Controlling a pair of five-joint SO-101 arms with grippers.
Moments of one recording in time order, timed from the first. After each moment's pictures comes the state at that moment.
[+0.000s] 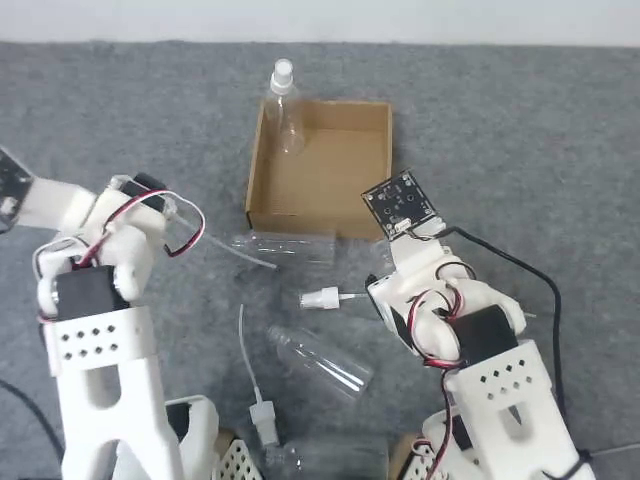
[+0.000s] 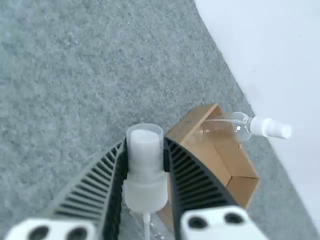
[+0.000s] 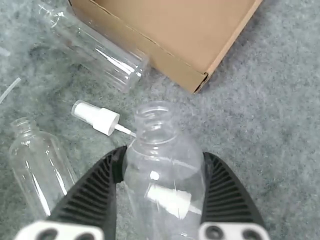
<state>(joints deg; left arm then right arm) -17.2 -45.4 38.5 63.1 54.0 -25.8 -55.7 49.4 68.8 7.9</state>
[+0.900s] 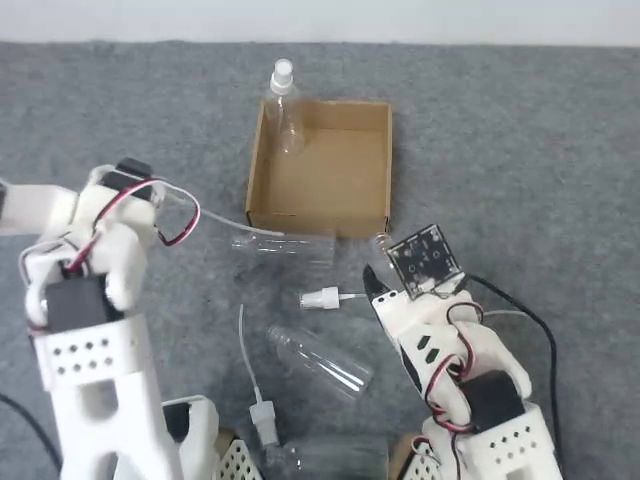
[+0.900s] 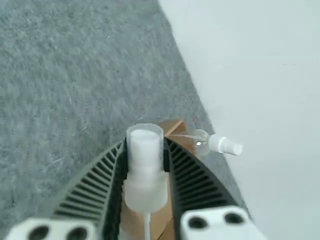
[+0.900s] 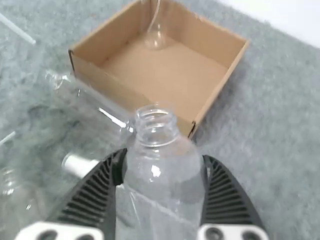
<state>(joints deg) -17.2 -48.2 33.7 63.8 62.2 -25.8 -86.1 76.1 50.0 7.9</state>
